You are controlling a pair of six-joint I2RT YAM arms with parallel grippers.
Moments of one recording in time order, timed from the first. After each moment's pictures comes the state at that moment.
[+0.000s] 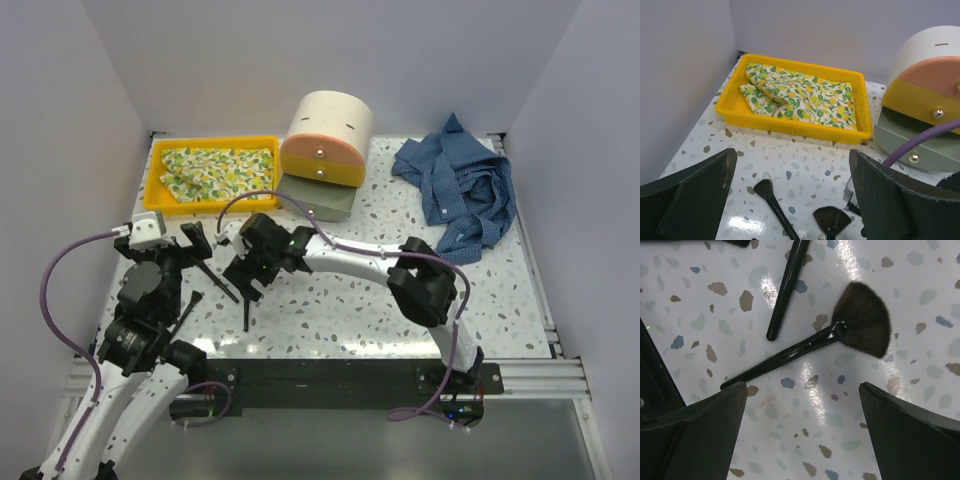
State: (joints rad) left arm -0.41 0.39 0.66 -0.31 -0.59 -0.16; right arm 1.08 2.10 1.69 -0.45 -0.17 0.03
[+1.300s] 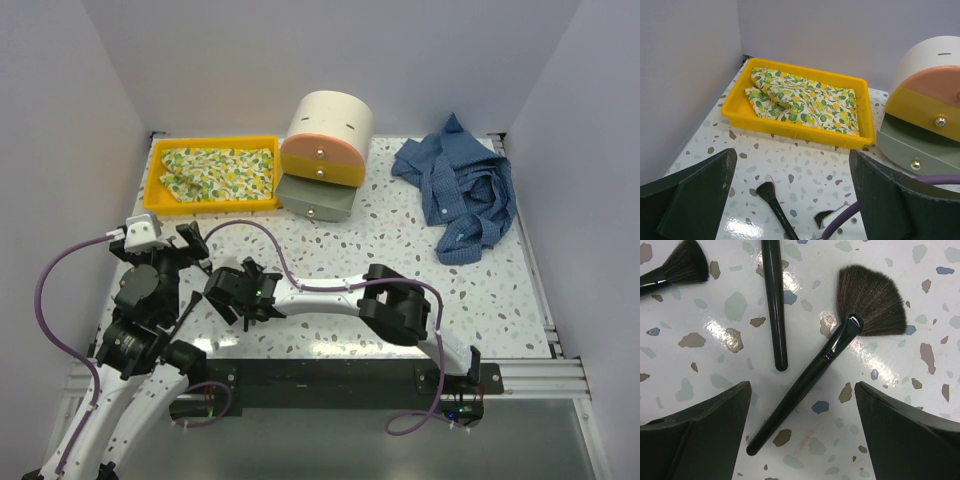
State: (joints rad) left arm -0.41 0.36 0.66 -0.30 -0.62 -0.16; right arm 1.32 2.24 1.76 -0.43 0.45 0.42
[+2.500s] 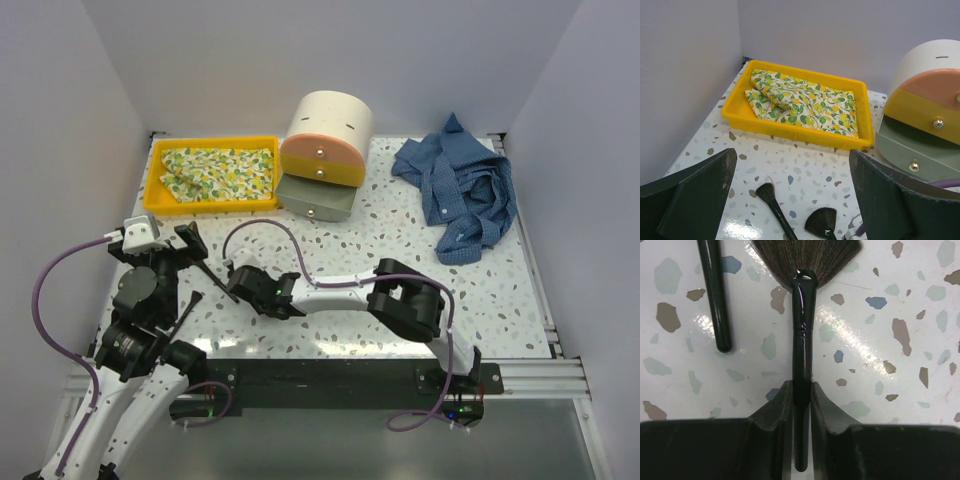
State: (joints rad) left arm -0.41 0.35 0.66 -0.30 -0.62 -0.16; right arm 1.27 2.15 1.51 -0.28 0.42 0.40
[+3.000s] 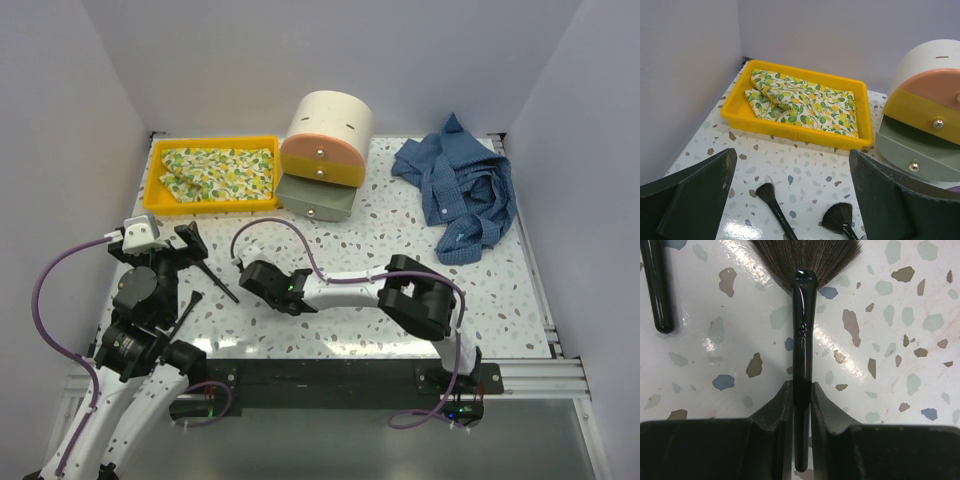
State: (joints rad) left arm -0.41 0.35 0.66 -0.30 -0.62 -0.16; right arm 1.23 2.07 1.41 -0.25 0.46 0.26
